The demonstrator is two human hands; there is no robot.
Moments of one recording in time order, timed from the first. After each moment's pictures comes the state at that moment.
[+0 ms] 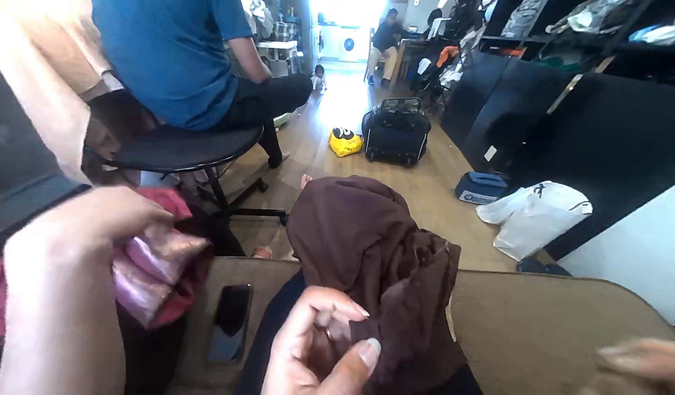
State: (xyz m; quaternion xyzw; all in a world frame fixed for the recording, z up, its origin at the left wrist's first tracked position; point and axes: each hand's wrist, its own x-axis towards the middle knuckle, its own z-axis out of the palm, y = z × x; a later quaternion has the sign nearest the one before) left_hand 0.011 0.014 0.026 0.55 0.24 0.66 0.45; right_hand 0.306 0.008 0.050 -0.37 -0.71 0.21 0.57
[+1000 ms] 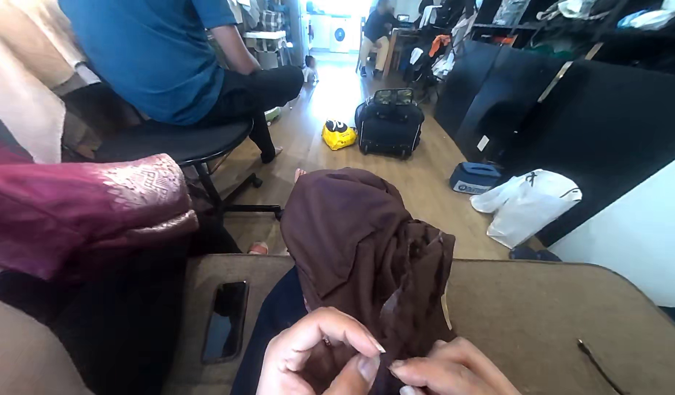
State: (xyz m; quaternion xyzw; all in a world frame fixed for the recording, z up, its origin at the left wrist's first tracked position) left_hand 0.009 0.008 0.020 0.57 0.23 0.64 0.47; right_hand 0.190 0.003 0.027 -0.31 -0.74 0.22 0.55
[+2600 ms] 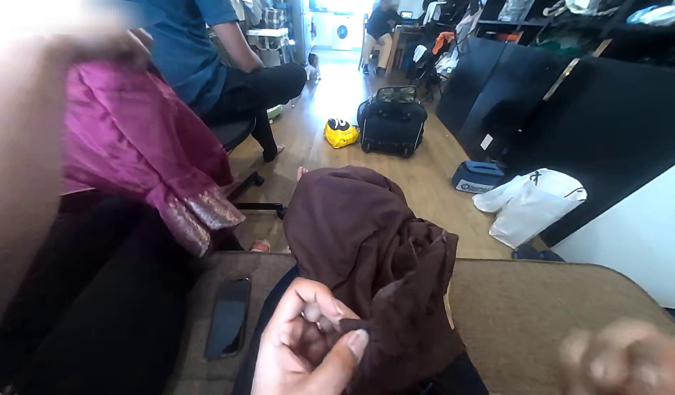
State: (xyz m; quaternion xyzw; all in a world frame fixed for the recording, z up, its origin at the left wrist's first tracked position) left_hand 0.010 0.013 0.019 0.50 0.26 0.67 0.47; right_hand 0.259 0.014 0.052 -0.26 -0.65 0.32 0.64
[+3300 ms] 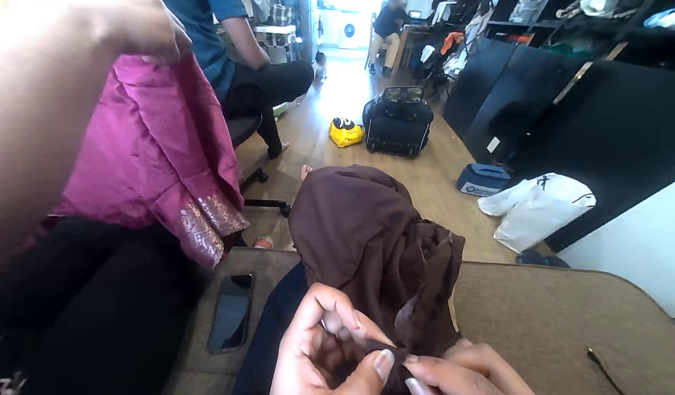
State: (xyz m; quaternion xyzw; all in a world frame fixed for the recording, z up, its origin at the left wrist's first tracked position) left_hand 0.017 0.007 0.019 0.50 0.22 0.66 0.51; right_hand 0.189 0.004 0.025 -0.33 -0.76 0.15 0.54
